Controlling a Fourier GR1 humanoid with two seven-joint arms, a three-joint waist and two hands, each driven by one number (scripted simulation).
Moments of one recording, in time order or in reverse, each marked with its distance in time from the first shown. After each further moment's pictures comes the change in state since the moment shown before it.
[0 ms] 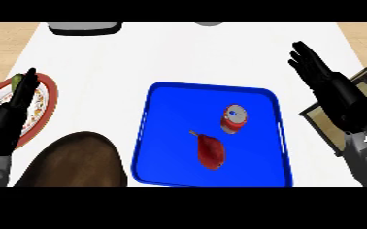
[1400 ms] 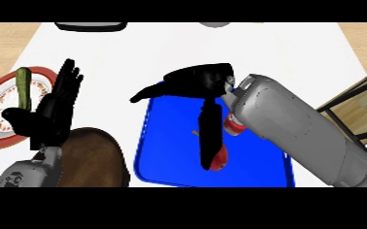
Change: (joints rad) left arm -0.062 -0.252 -0.073 -0.218 0.068 0.154 0.285; right arm -0.746 0.266 0.455 0.292 0.011 0.723 0.325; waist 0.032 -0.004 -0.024
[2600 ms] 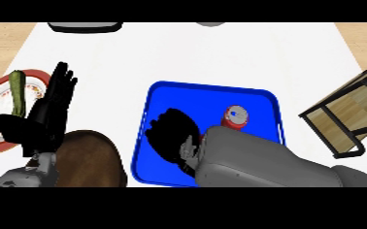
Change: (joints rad) left arm 0.045 -0.025 0.039 -0.065 -0.044 -0.010 0.037; right arm 0.060 0.108 0.344 -0.088 0.654 0.055 0.162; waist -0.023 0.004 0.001
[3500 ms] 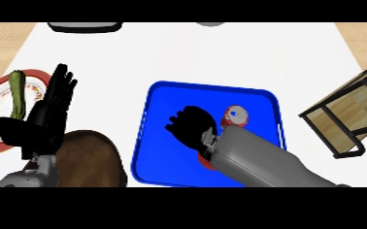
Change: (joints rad) left arm 0.018 -0.051 0.047 -0.015 -0.050 -0.056 0.010; right arm 0.175 -0.003 -0.078 0.134 0.382 -0.008 -0.331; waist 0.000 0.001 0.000
